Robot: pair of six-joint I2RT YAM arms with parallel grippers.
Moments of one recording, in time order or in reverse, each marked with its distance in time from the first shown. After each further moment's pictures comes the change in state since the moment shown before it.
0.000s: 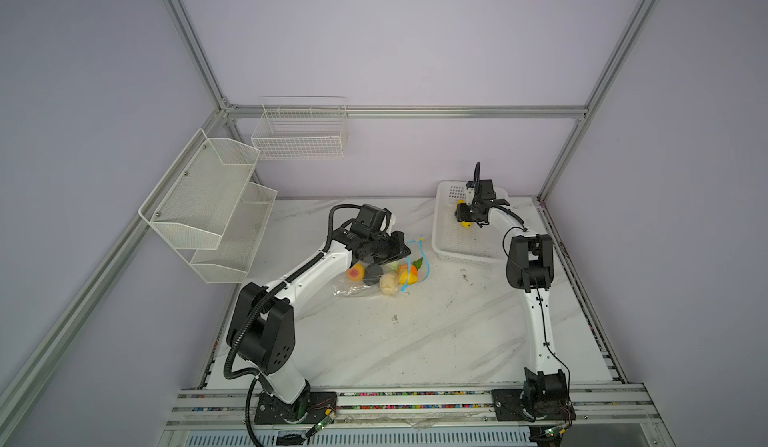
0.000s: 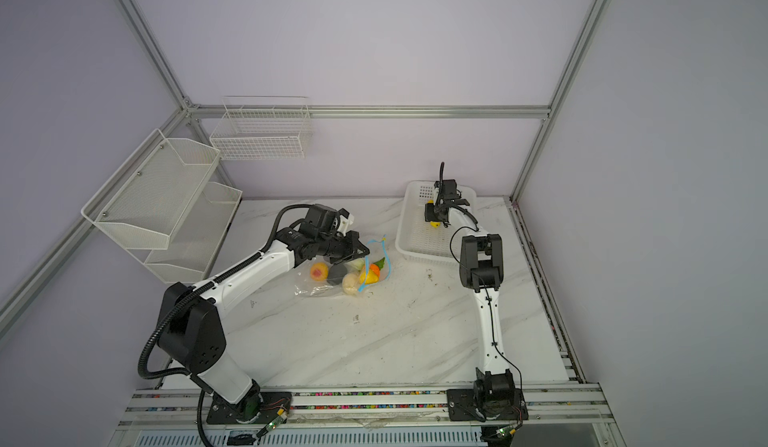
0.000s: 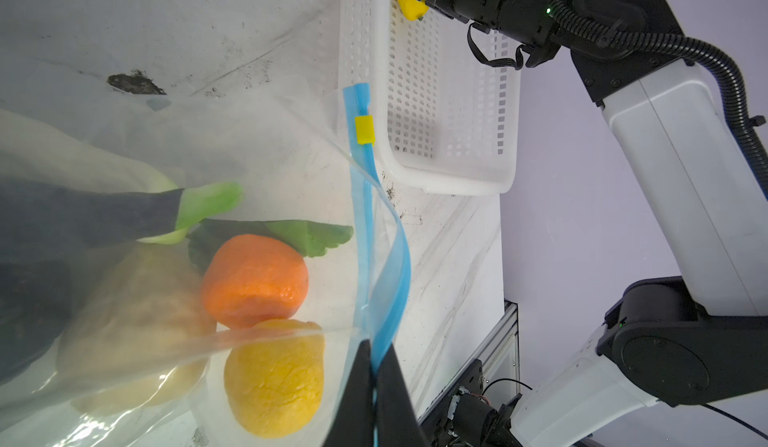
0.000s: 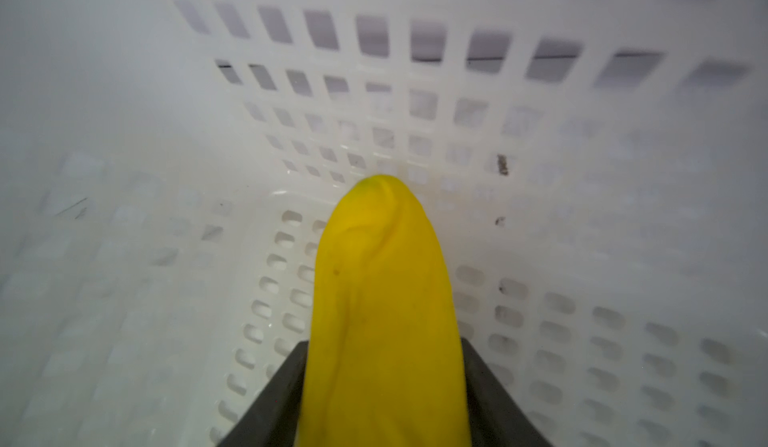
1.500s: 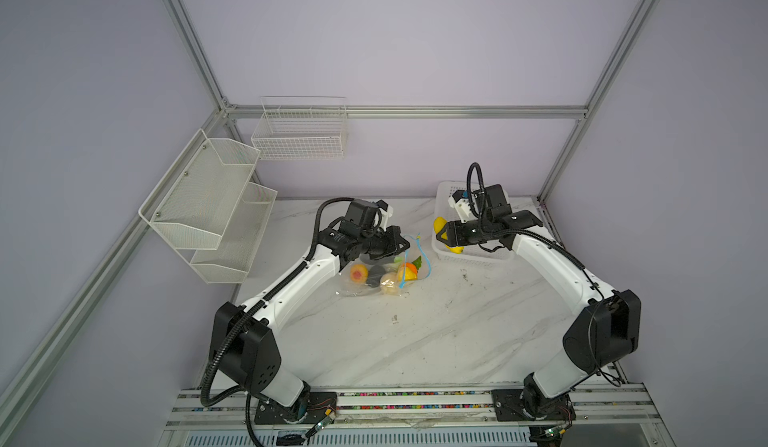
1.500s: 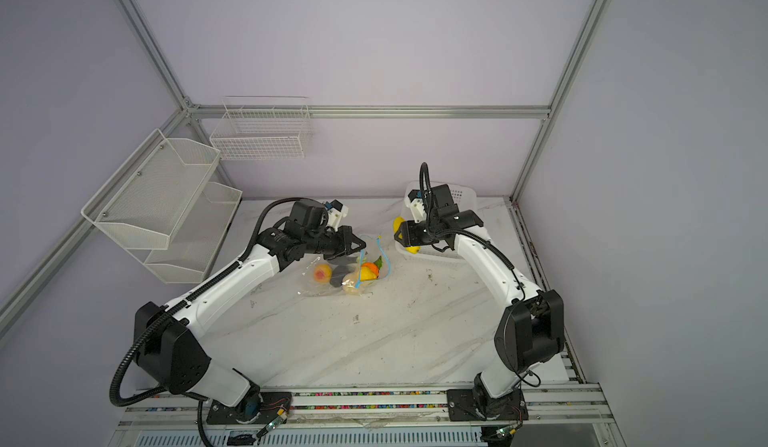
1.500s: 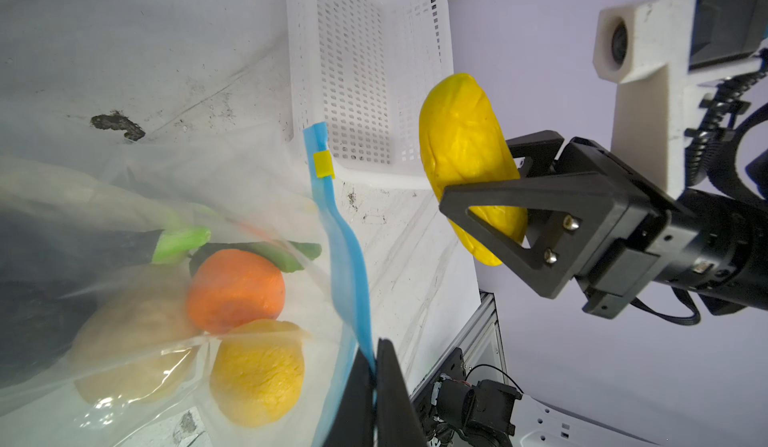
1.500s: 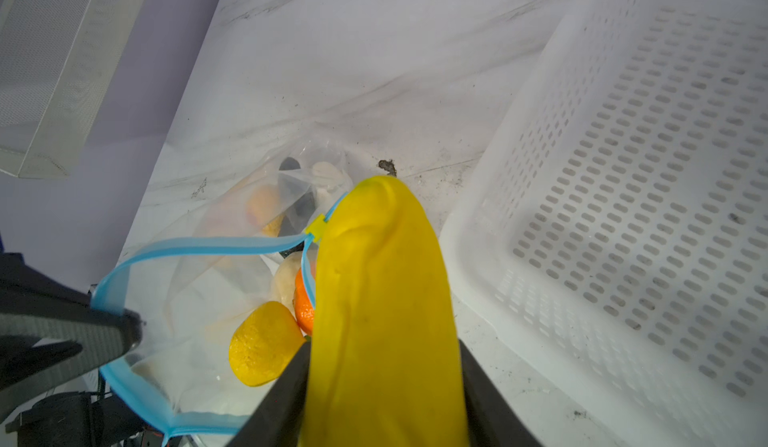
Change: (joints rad) left arm 0.004 -0.125 0.000 -0.011 0.026 0.026; right arm 0.256 -0.946 -0.718 -0.240 -0.247 0.096
